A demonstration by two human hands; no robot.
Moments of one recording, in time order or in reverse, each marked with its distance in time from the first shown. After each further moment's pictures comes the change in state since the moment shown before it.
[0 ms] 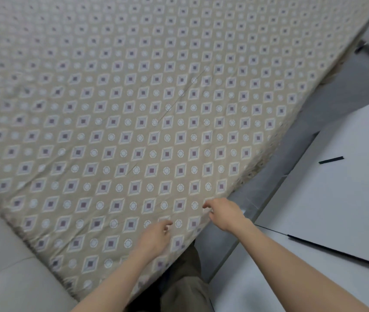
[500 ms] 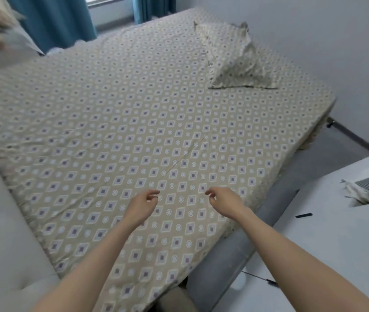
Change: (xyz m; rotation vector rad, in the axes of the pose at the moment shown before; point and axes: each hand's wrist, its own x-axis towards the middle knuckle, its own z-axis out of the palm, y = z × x) left_hand -0.106 0.086 -0.182 -0.416 0.400 0.159; right_hand -0.088 -0.042 -0.195 0.090 0.283 -0.017
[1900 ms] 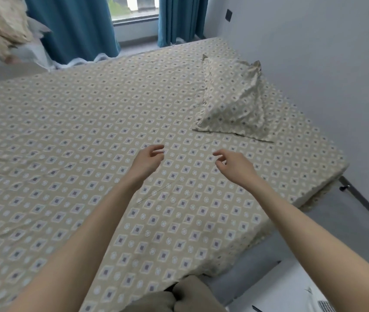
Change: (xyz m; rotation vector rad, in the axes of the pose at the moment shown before) left_hand 0.182 0.391 0.060 -0.422 0.265 0.029; right_hand 0.203 0.174 -0.368 0.009 0.224 -0.255
